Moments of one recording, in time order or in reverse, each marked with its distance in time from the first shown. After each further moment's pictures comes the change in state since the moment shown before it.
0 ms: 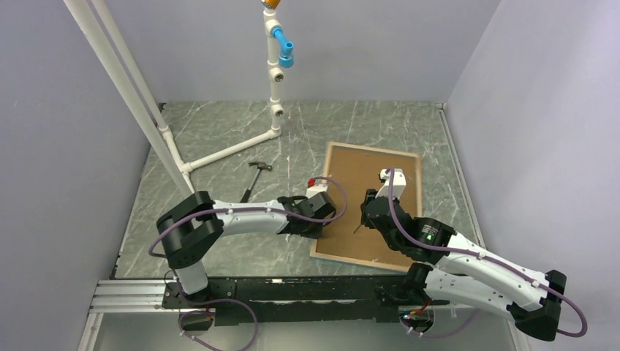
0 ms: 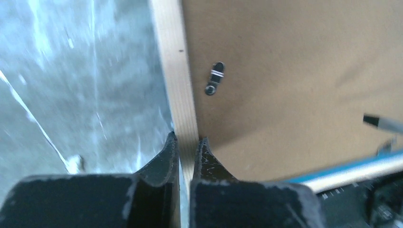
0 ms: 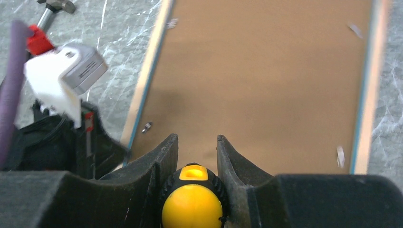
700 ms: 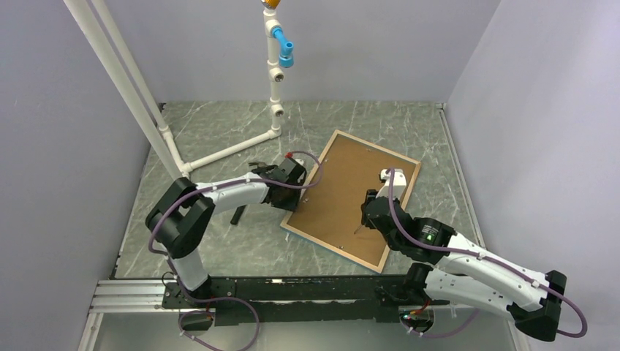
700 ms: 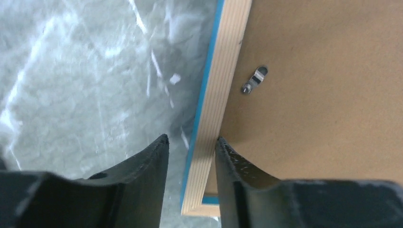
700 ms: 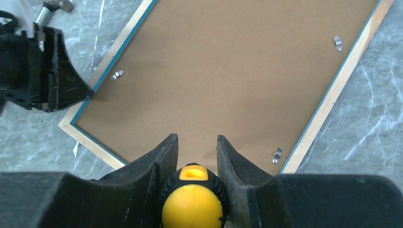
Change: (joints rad) left arm 0.345 0.045 0.094 -0.075 0.073 0.448; right arm -0.003 0.003 0.000 -0.005 -0.001 0.000
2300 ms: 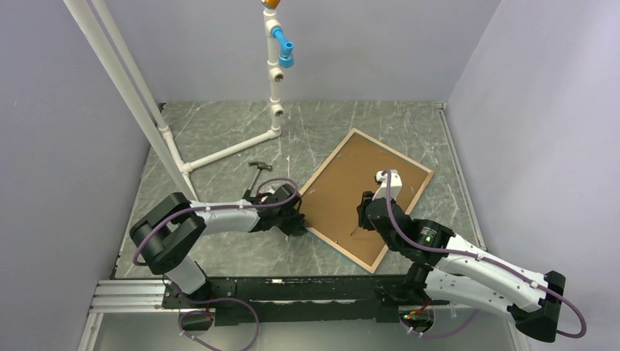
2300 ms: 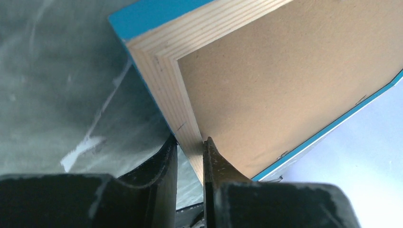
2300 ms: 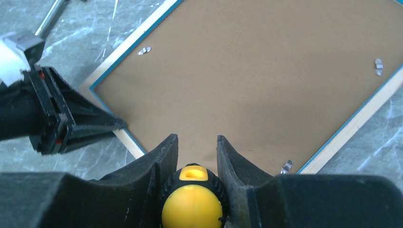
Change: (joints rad) left arm -0.129 -0.154 -0.342 0.268 0.090 -1.238; right arm -0.002 -0.021 -0.039 0.068 -0.052 -0.055
